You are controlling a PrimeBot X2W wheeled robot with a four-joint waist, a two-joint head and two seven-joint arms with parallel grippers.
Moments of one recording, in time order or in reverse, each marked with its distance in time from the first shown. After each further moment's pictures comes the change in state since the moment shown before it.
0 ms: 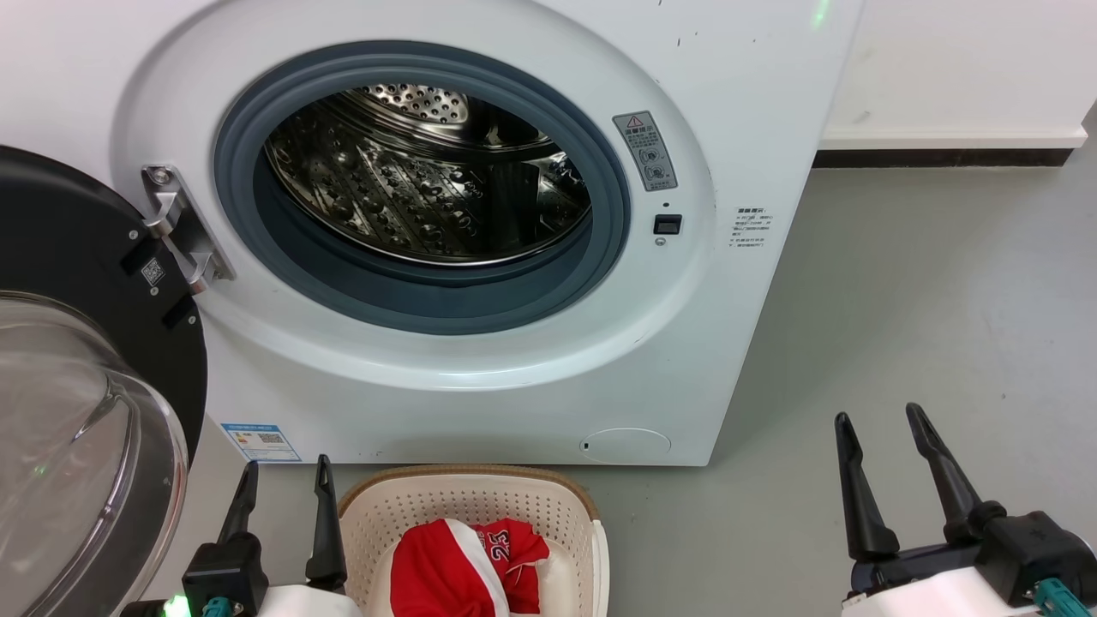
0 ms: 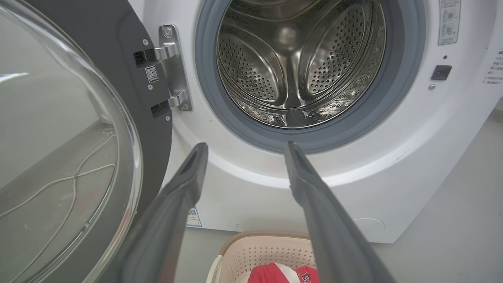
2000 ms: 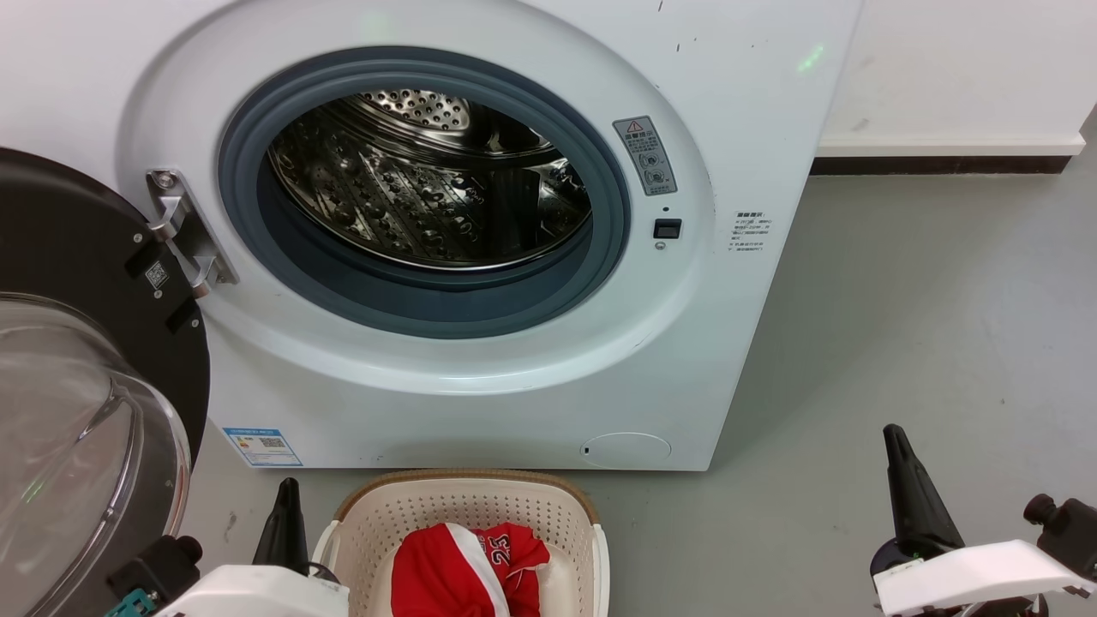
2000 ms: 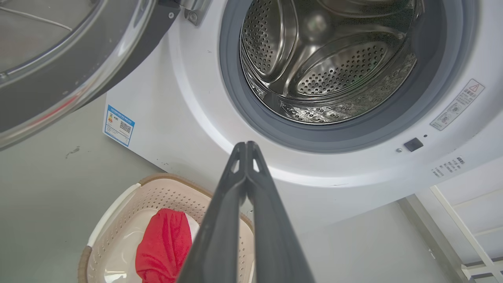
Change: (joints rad) left arm -0.042 -0.024 0.049 0.090 -0.593 -0.083 0.157; right arm -0.046 -0.025 -0.005 0.136 0.641 0.000 0.120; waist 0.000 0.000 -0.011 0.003
